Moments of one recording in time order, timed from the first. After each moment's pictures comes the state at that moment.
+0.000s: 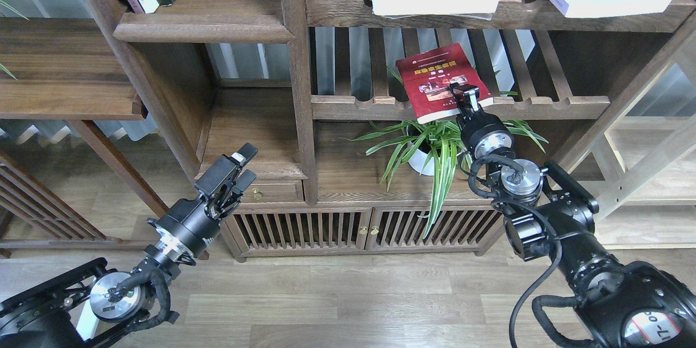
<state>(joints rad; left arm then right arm) -0.33 0.41 -0.54 -1.31 -0.50 -0.49 -0.18 0.61 -0.05 1.14 0.56 0.29 0.23 0.02</state>
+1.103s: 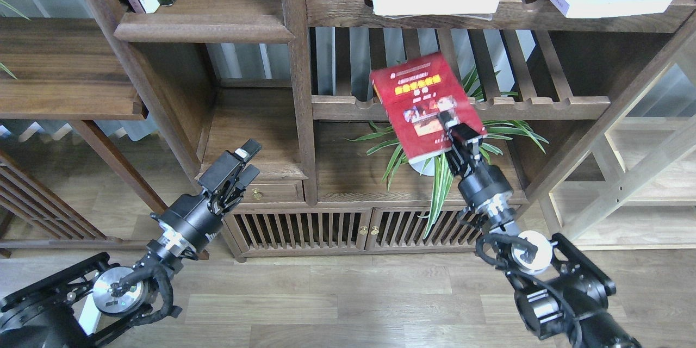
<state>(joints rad) -0.37 0.38 -0.54 -1.29 -0.47 -0.49 -0.17 0.21 -0.09 1.13 0.89 0.32 0.58 -0.07</state>
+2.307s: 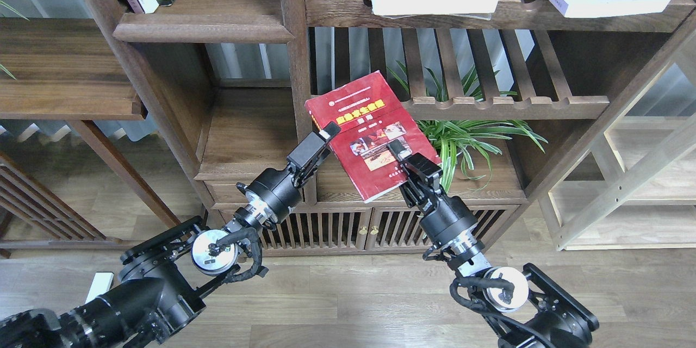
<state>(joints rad) -0.56 0.00 -0.54 -0.89 -0.39 -0.49 -0.10 0.11 -0.06 1.00 1.14 0.32 0.58 -0.08</state>
